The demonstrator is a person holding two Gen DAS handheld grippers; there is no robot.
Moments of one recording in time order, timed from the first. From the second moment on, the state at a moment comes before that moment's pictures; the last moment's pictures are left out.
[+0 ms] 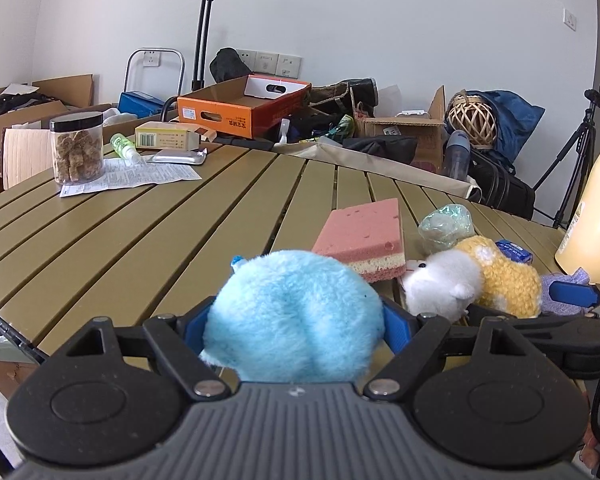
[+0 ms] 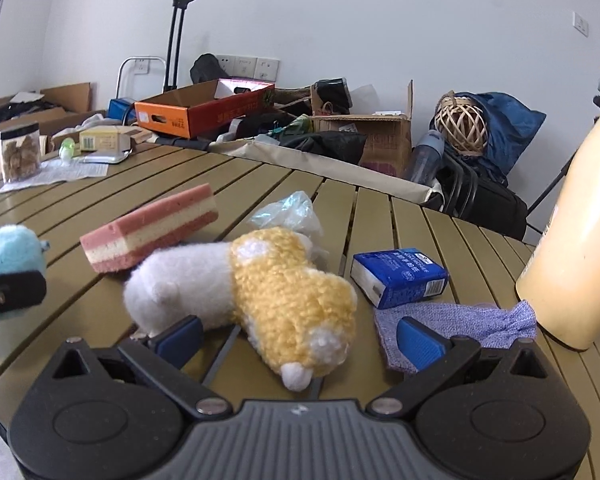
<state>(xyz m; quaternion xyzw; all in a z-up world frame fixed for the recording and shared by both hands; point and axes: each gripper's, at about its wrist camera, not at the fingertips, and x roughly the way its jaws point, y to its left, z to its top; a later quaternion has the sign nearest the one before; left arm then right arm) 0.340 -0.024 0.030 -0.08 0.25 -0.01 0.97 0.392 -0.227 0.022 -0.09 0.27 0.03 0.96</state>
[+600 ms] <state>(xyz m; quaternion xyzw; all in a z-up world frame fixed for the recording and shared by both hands) 0.330 -0.009 0.044 -0.10 0.25 -0.02 0.96 0.389 -0.201 0.026 -0.17 0.27 0.05 0.95</state>
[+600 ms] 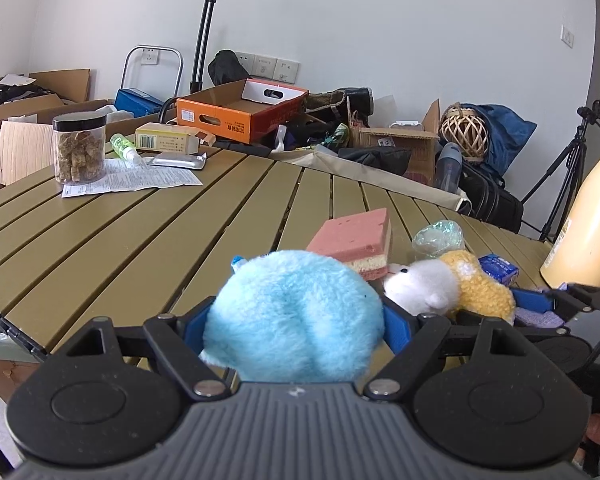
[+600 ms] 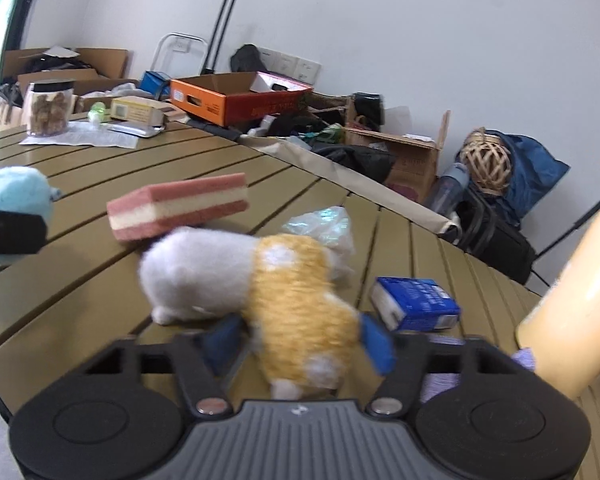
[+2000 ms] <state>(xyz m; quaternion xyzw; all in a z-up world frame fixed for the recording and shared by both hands) 0.314 0.010 0.062 -0.13 0.23 -0.03 0.96 0.404 -0.201 0.041 -0.14 0.37 0.06 0.92</state>
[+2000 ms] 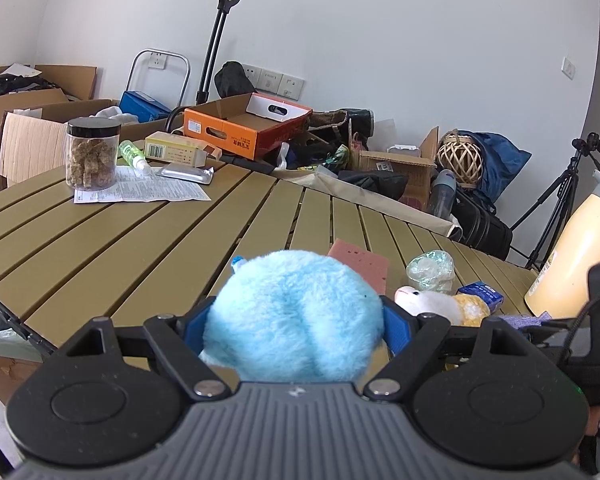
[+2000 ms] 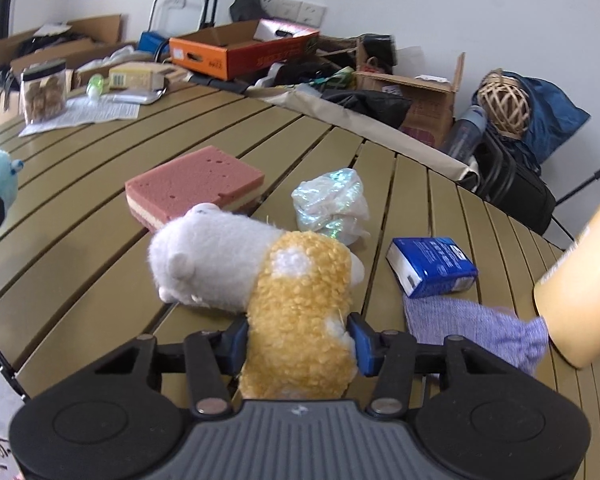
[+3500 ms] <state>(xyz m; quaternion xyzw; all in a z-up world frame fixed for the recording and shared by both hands) 0.130 -0.030 0.054 -0.05 0.25 -0.08 0.96 0.141 -0.239 0.039 -0.05 0.30 0.09 0.95</state>
